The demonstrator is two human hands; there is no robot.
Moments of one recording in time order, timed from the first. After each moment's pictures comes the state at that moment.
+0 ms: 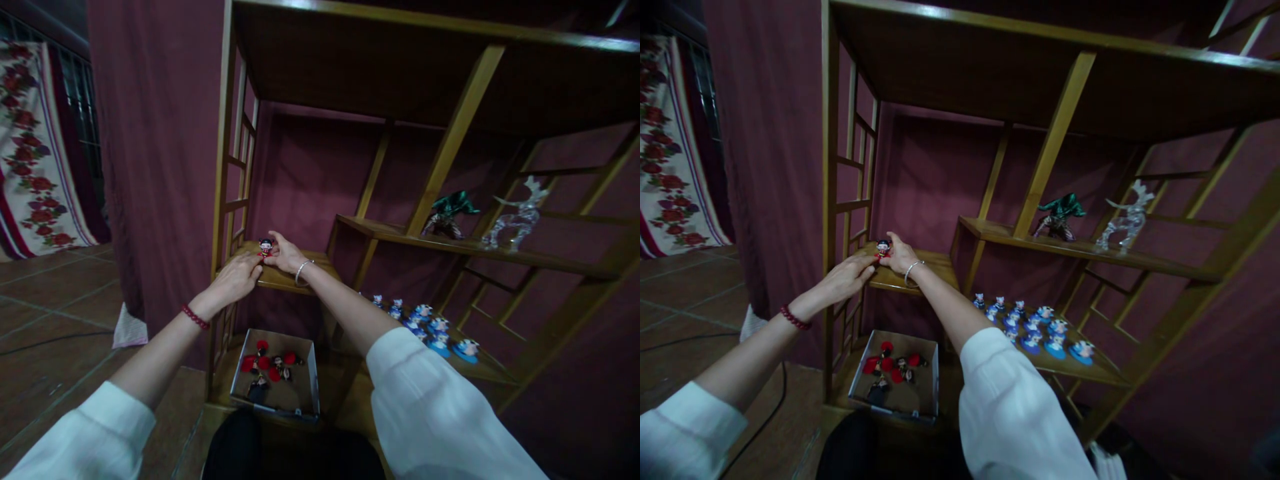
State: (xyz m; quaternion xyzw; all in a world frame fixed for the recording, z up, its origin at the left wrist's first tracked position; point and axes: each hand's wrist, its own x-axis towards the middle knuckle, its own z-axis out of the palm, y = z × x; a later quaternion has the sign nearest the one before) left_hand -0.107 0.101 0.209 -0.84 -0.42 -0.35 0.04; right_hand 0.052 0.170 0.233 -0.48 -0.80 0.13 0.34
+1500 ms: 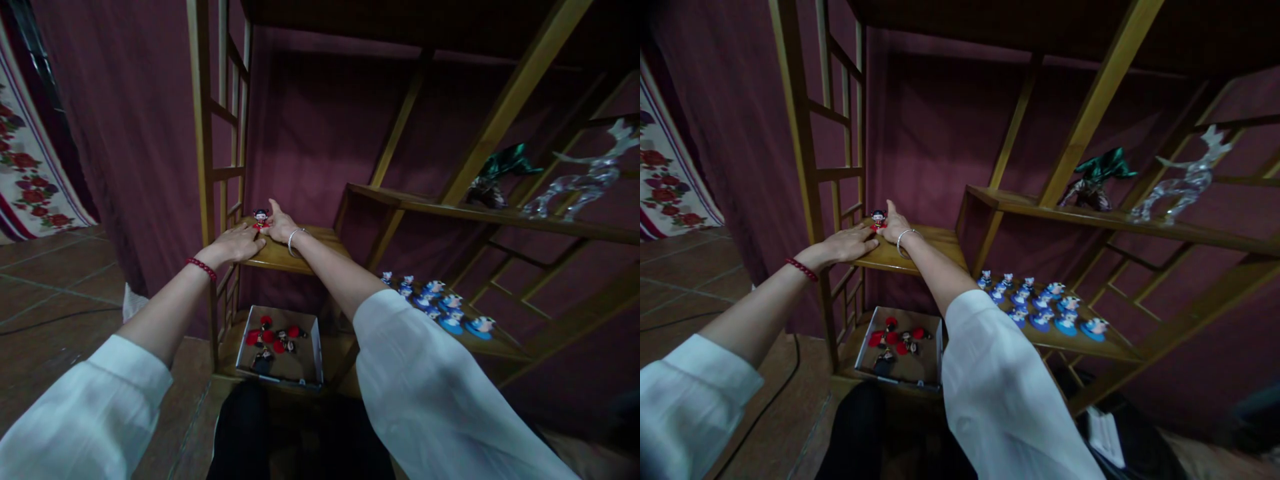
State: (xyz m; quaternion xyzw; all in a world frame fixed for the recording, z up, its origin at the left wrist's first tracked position) left_hand -0.103 0.163 0.217 -0.82 -0.55 -0.13 0.00; right_hand 0.036 0.223 0.224 -0.53 -0.77 0.13 0.33
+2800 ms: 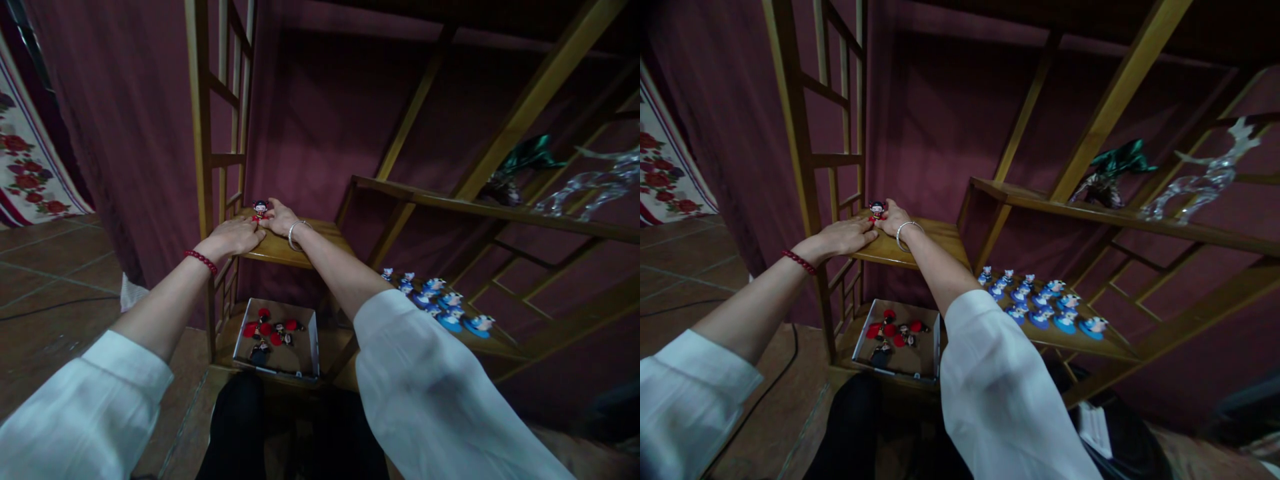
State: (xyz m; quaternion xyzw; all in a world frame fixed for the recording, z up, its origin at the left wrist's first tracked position) left_hand -0.101 0.161 0.217 -0.82 -0.56 -0.10 0.04; right_hand 0.036 0.222 0.222 -0.53 -0.77 0.14 0.31
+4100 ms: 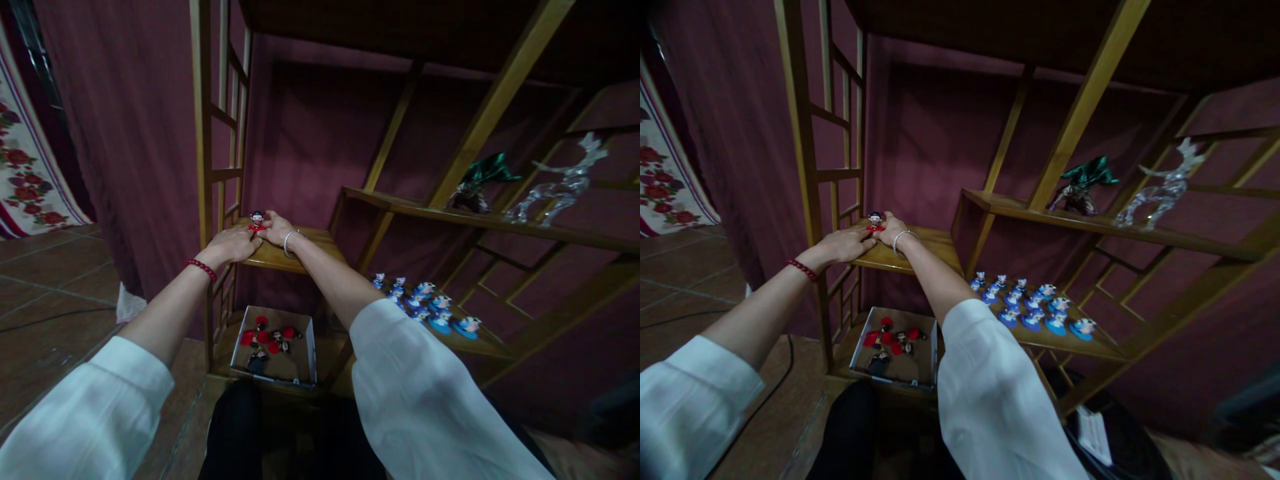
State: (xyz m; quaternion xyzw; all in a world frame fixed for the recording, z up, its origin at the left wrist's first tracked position) left_hand -0.100 0.152 0.219 -0.81 -0.56 -0.12 0.05; right_hand 0.038 0.206 0.223 -0.54 -0.77 0.12 0.31
